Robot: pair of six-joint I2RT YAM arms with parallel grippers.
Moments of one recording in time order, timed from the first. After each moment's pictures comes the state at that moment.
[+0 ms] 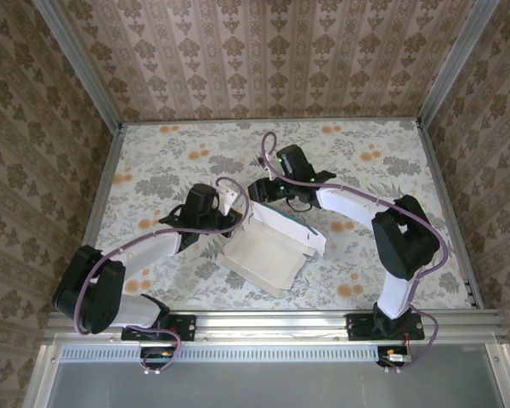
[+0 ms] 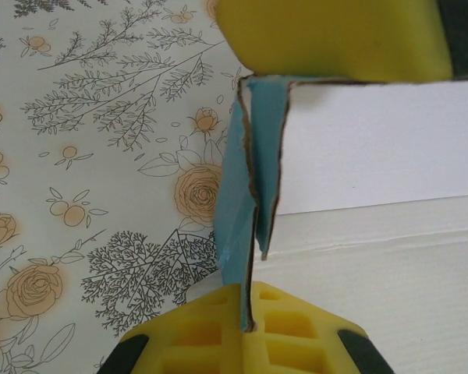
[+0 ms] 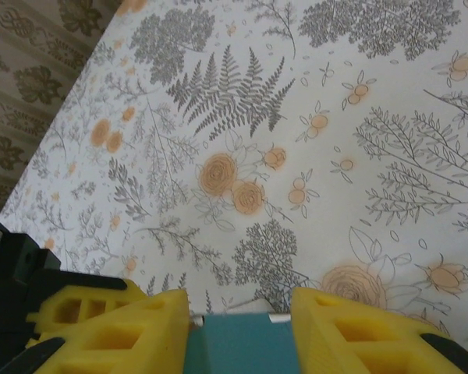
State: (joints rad) left arm -0.58 1.35 0.66 -0.01 0.29 -0.01; right arm 0.57 1.80 1.26 -0.16 -0.42 0.34
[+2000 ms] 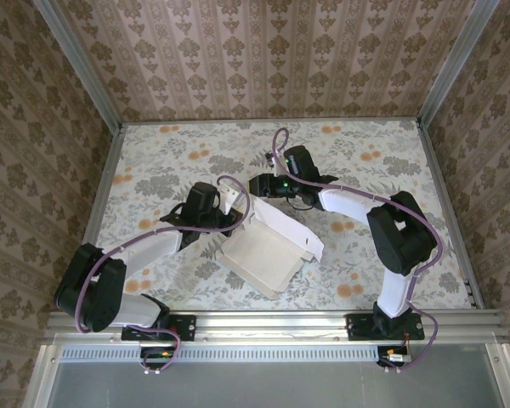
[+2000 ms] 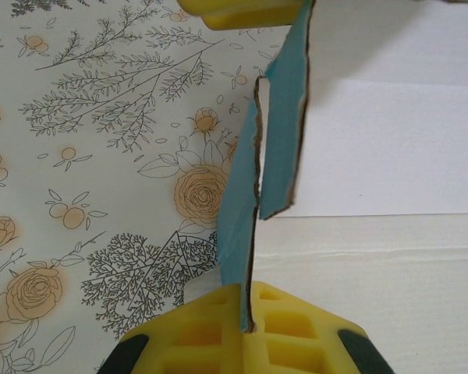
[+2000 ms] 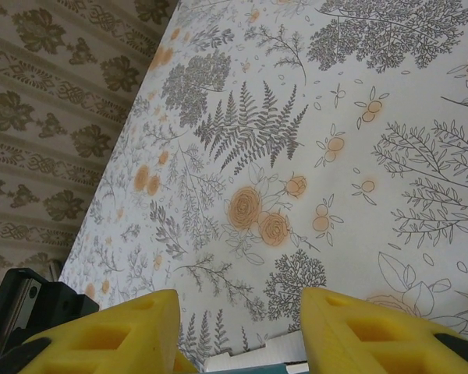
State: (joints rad) left arm -0.58 1.37 0.68 -0.03 0.29 0.00; right arm 0.51 1.83 1.18 0.07 -0.52 0.54
